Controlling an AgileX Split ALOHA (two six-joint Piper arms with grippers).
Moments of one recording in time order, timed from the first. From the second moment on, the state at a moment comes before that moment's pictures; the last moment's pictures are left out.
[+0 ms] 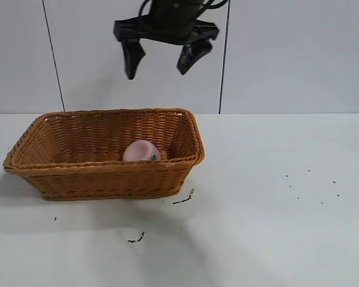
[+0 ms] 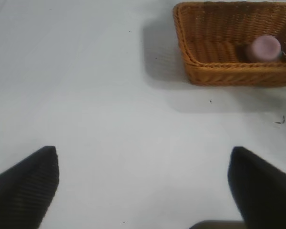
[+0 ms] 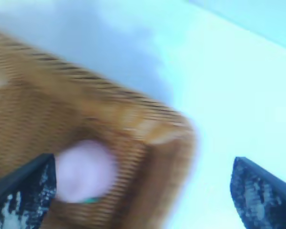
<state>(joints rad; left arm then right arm) -0.01 0.00 -0.50 -0.01 1.06 -0.03 0.44 2.29 -2.24 0.01 1.07 -0.01</state>
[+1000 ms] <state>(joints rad) -0.01 0.00 -0.50 -0.01 1.06 -0.03 -0.02 2.27 -2.24 0.03 1.21 -0.05</state>
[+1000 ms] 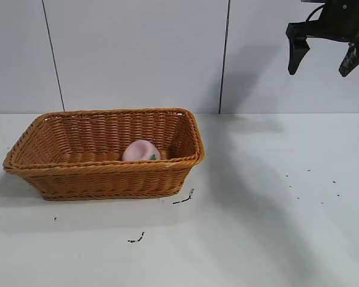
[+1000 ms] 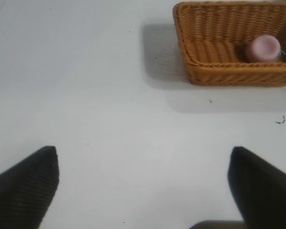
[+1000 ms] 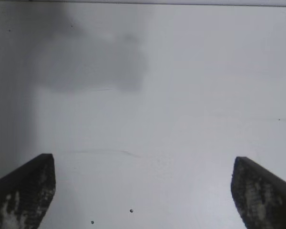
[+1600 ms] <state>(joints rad) -0.01 0.00 -0.50 -0.01 1.06 -0.03 -0.02 1.57 -1.52 0.02 1.21 -0.05</state>
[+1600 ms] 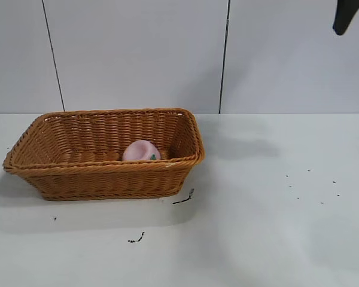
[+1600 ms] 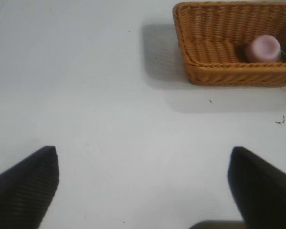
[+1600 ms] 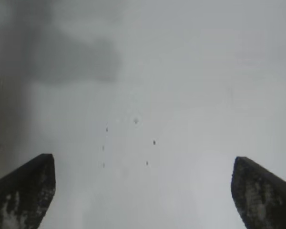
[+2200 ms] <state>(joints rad) -0.01 0.00 -0.50 -0.01 1.06 -0.03 -0.02 0.45 -0.58 0.02 1.06 -0.05</state>
